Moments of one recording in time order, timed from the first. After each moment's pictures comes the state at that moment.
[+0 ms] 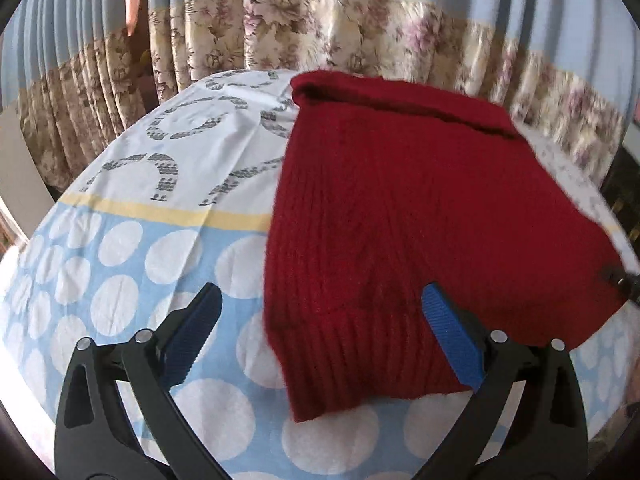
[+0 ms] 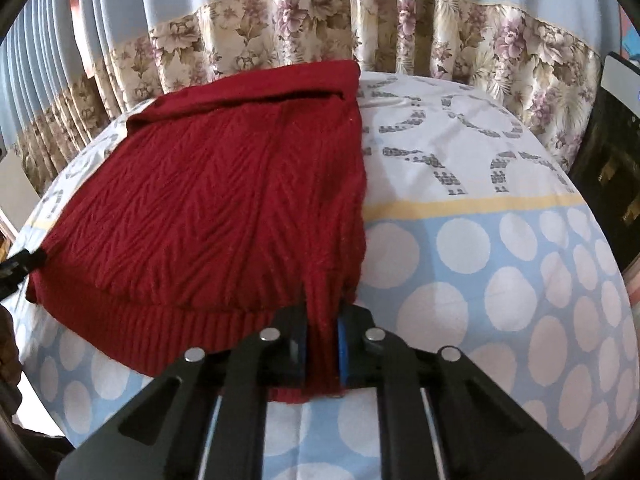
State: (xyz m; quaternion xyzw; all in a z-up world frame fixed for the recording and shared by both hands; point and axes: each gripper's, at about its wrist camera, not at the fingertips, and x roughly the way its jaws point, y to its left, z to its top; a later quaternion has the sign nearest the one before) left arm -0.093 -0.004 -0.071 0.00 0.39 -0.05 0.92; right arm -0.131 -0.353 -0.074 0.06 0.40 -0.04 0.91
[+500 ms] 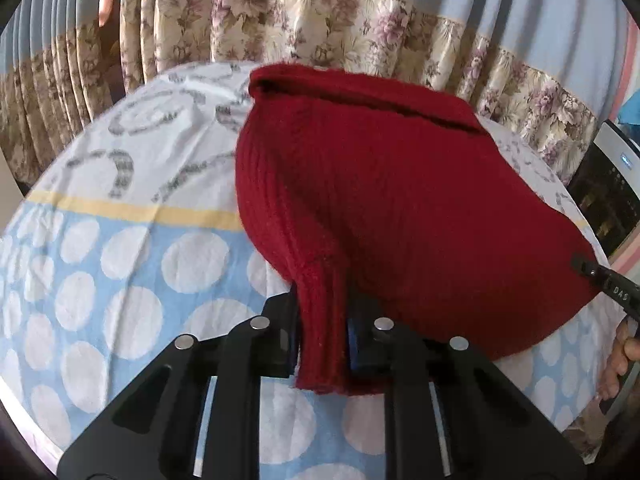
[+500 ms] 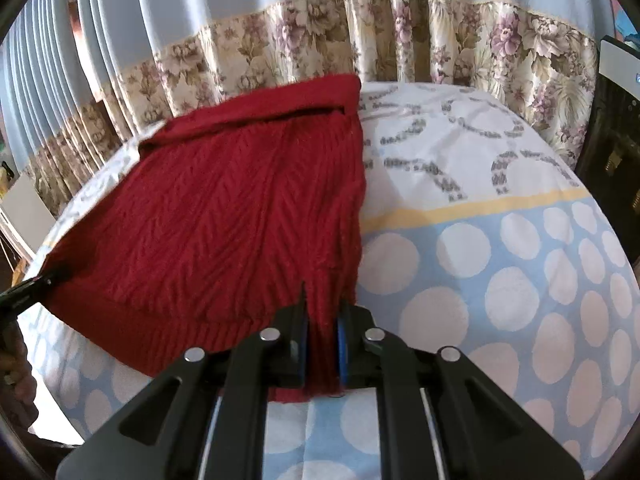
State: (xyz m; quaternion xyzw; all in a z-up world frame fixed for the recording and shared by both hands) left arm -0.101 -0.018 -0.059 -0.03 0.39 -0.12 0.91; right arm -0.137 -0.364 -0.060 0.09 0.37 -0.02 0.92
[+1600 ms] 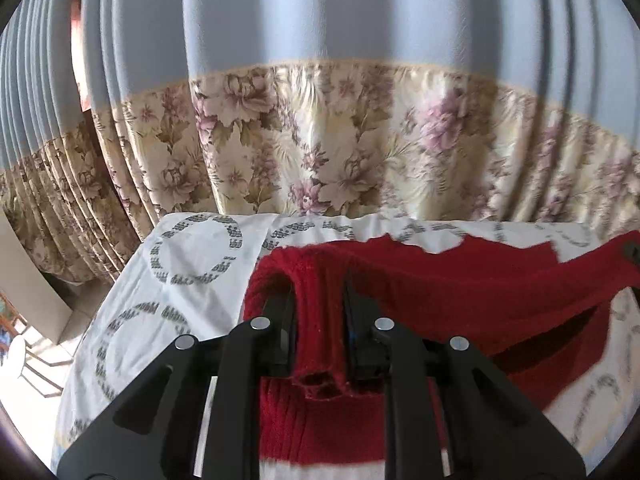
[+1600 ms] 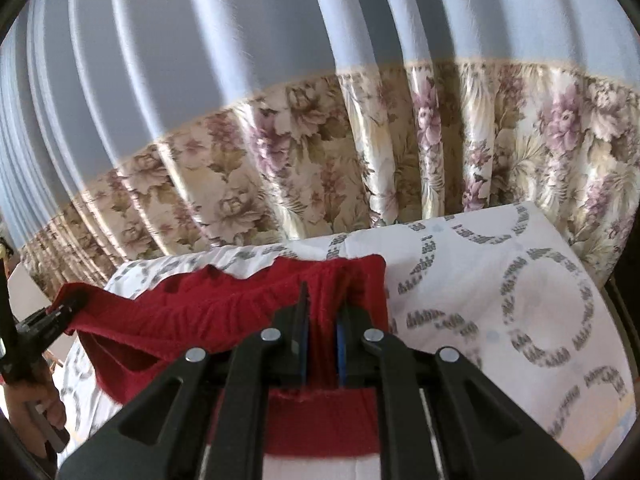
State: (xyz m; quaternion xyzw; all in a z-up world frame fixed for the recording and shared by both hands) left arm 0.197 -0.077 0.049 0.04 0.32 -0.04 0.95; right arm 0.140 -0.409 0.050 0.15 0.29 -0.04 0.94
